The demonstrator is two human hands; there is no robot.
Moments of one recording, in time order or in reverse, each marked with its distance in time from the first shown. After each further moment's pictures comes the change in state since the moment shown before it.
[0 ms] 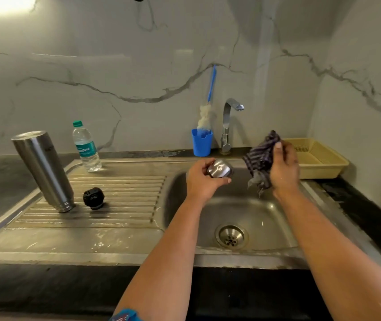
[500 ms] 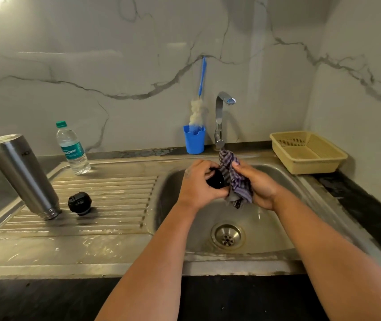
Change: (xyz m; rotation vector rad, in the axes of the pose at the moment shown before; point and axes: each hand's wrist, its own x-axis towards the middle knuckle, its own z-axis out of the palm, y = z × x) left_hand 0.001 -0.011 0.003 0.316 -0.124 0.456; right_hand -0.004 0.027 0.006 0.308 -0.812 0.584
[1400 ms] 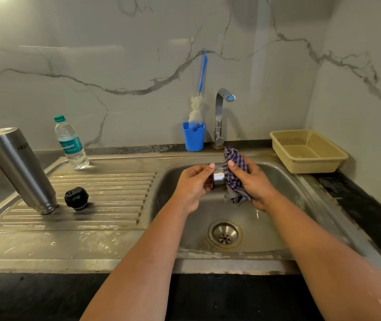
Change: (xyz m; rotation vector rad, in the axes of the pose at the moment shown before) left_hand 0.000 0.015 0.000 -0.806 0.025 -0.682; right_hand -0.002 0.008 0.010 -0.297 0.301 -0.163
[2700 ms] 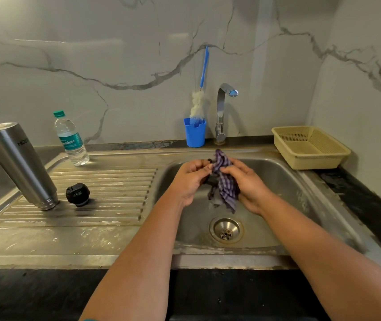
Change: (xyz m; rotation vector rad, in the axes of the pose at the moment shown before) left_hand 0.008 0.001 -0.025 0.157 -0.200 0.131; right_hand -0.011 0.003 0.021 0.137 -0.120 0.053
